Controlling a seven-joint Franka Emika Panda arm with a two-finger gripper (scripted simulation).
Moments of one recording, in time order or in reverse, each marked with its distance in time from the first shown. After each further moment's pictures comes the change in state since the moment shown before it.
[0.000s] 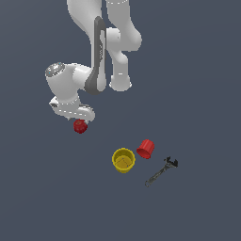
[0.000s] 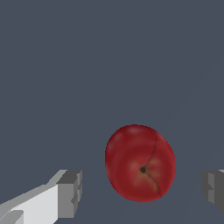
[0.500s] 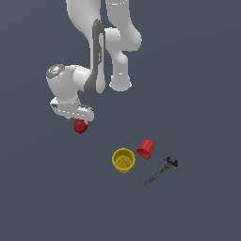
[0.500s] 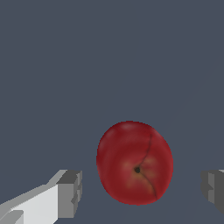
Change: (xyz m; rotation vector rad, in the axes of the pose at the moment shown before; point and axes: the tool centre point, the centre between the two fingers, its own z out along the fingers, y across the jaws) arm -0.005 0.008 0.010 -0.003 0.001 0.009
